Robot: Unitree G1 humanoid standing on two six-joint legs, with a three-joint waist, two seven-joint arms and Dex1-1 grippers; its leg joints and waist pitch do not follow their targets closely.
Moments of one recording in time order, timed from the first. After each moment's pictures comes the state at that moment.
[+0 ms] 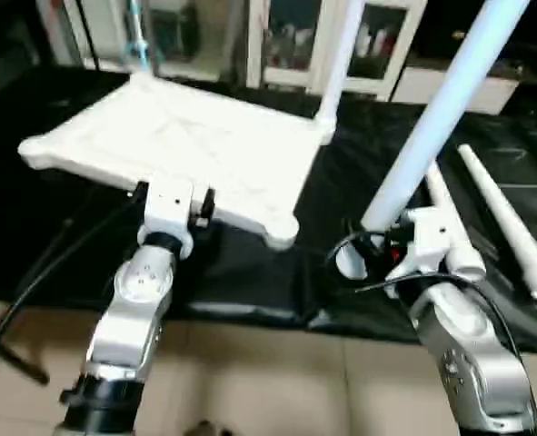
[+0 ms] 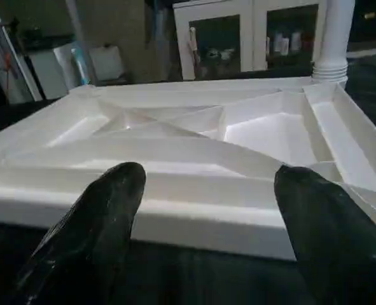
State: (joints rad) left arm -0.28 0.16 -0.05 -0.05 0.04 0.31 -0.03; right arm -0.10 -0.14 -0.03 -0.23 0.28 0.44 0.25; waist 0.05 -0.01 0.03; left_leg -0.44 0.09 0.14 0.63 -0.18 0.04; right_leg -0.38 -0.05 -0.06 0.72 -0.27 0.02
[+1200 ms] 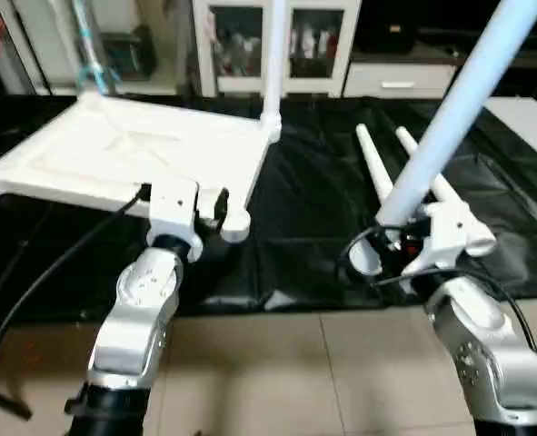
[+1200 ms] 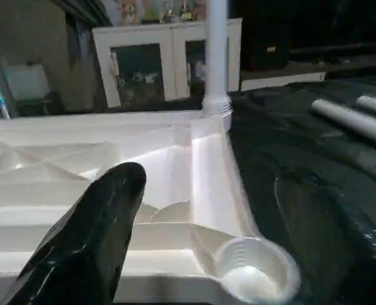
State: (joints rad) left arm -0.24 0.14 -0.02 -0.11 -0.03 0.33 -0.09; right arm -0.12 -0.18 -0.06 -0.21 0.30 0.44 0.28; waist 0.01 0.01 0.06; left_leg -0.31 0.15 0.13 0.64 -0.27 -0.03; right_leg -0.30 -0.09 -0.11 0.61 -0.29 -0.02
